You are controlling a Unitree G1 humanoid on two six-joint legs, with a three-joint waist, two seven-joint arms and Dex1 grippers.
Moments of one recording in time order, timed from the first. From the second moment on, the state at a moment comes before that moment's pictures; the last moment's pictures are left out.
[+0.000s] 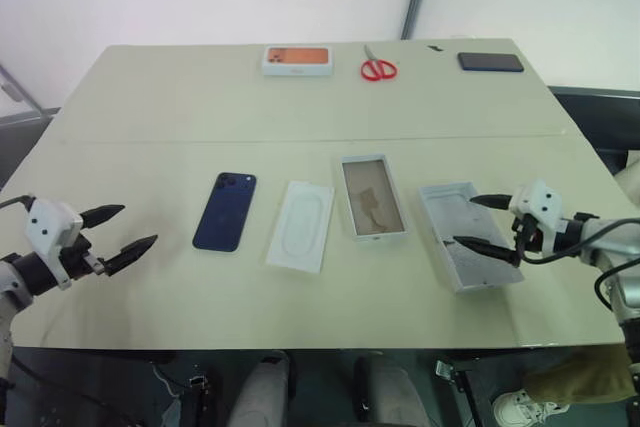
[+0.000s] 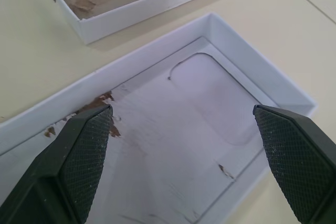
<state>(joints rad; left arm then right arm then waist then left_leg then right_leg) 0.05 0.84 0.46 0.19 -0.45 0.03 -1.06 -0.25 -0.88 -0.15 0.27 0.26 0.02 1.16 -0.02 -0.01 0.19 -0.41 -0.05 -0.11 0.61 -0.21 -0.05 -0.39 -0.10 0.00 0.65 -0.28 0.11</state>
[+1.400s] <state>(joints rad) -0.17 0.67 0.20 -0.12 -0.56 0.61 -0.84 -0.36 -0.81 -0.08 0.06 0.36 0.18 1.22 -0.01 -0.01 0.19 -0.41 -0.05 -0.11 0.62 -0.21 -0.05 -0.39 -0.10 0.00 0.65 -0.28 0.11</state>
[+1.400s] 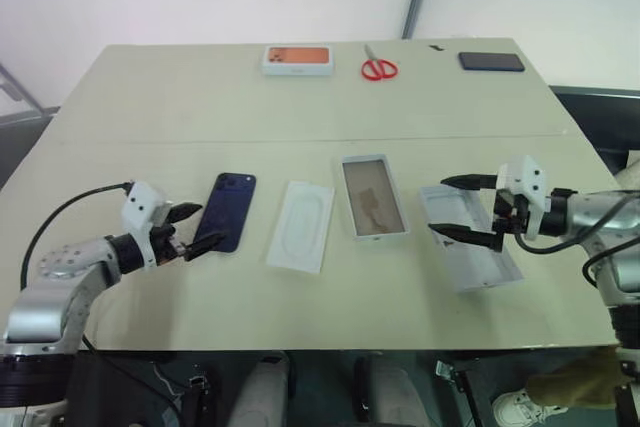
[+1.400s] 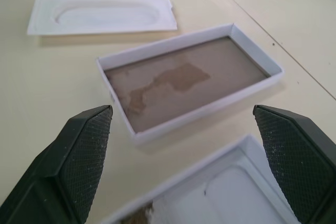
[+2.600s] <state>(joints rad) -0.41 0.39 0.13 -0.01 -0.76 1.19 -0.64 -0.39 -0.73 0.00 0.06 0.32 0.12 1.17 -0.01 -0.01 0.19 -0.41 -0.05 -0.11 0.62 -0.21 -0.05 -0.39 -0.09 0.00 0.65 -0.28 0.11</state>
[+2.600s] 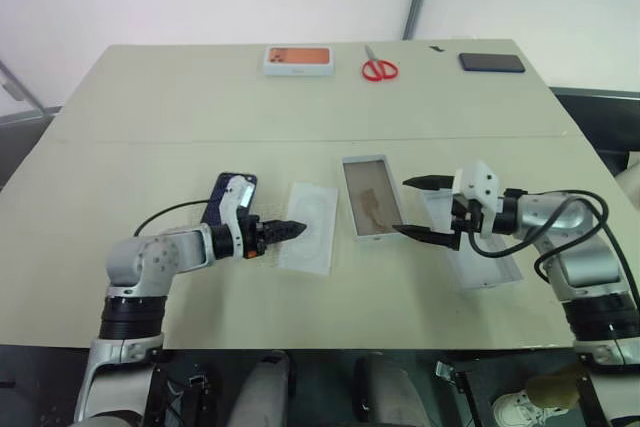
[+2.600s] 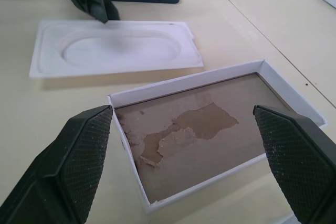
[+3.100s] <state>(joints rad) -0.39 0.38 0.14 -0.02 -0.78 1.19 -0.62 -0.39 -0.73 0.00 0.06 0.31 0.12 1.17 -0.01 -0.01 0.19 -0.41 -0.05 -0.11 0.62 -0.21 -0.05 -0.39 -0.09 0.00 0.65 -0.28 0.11</state>
